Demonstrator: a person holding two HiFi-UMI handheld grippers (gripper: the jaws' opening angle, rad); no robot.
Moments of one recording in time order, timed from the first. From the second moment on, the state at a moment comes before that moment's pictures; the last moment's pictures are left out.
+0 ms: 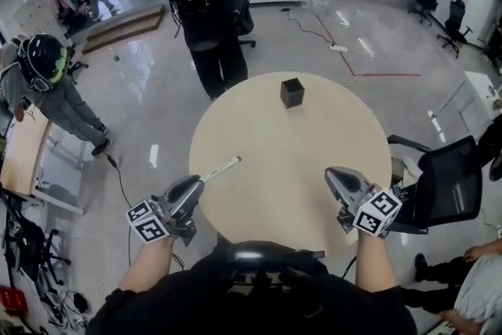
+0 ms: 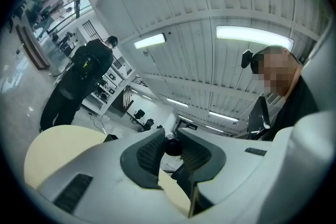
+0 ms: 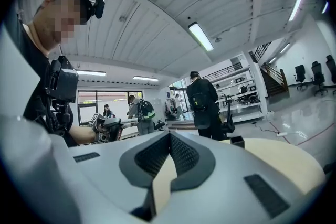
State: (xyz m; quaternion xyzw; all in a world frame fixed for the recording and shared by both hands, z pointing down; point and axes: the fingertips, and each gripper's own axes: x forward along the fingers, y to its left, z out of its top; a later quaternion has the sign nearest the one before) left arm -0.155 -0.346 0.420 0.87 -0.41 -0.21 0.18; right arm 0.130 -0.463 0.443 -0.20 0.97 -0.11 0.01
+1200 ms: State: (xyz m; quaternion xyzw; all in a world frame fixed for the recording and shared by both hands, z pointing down) left arm -0.203 -0.636 0.447 0.91 -0.40 -0.04 0.12; right arm 0.141 -0.646 0.462 -0.32 0.94 -0.10 0.01
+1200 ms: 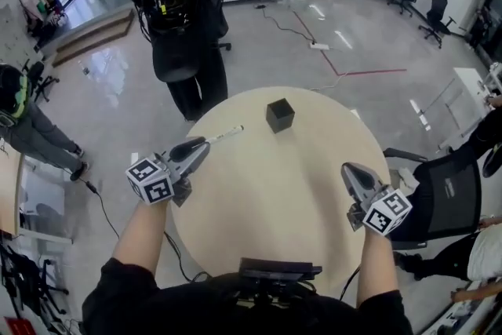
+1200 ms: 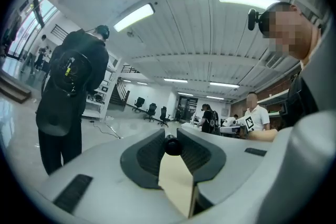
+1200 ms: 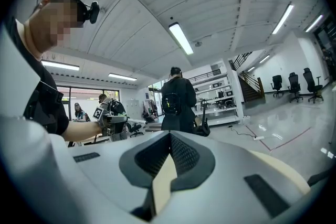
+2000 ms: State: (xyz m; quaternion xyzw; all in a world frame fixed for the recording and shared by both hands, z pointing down) left arm -0.132 -0.843 0.536 0.90 -0.36 0.21 0.12; right arm 0.137 -0.719 0.528 -0.34 0.93 -0.12 0.00
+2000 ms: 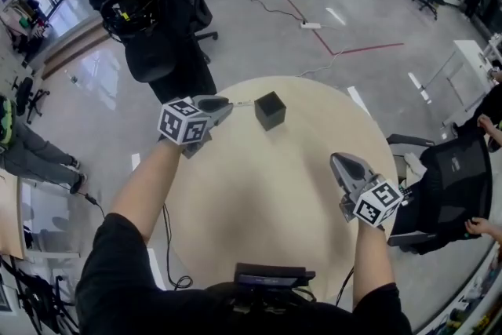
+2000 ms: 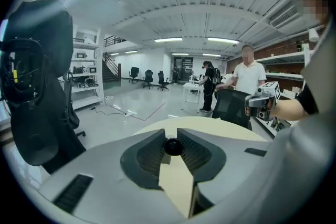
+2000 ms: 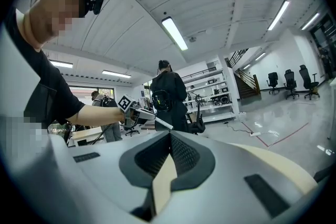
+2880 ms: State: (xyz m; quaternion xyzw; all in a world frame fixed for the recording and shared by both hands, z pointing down) left arm -0.038 -0.962 0.723 0.87 -0.22 0.44 0.03; right arm 0.120 -0.785 0.672 -0.35 0.91 -0.21 -0.01
